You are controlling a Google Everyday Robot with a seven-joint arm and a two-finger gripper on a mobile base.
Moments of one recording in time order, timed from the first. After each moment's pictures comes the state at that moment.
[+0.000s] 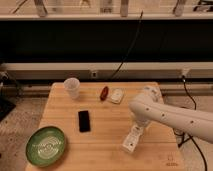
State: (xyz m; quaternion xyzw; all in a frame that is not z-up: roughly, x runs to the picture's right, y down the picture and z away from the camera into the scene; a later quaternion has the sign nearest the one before) arm 0.194 0.197 0.758 -0.30 -0.07 -0.41 0.86
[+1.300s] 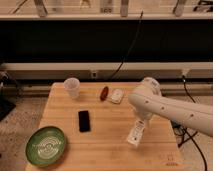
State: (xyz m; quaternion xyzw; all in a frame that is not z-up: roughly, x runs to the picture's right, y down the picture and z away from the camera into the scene) arm 0.202 0.162 0.743 -0.30 -0.04 -0.44 0.85
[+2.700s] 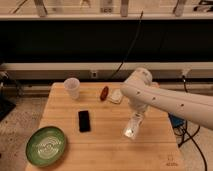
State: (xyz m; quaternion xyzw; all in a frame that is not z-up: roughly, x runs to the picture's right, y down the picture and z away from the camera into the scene) arm 0.182 0.125 0.739 -0.30 -0.03 -0.45 0.84
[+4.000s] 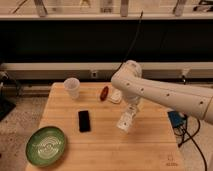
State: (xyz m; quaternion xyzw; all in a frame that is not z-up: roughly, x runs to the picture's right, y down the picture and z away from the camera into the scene) arm 0.158 0.093 0.754 -0.31 -0.01 -0.43 0.85
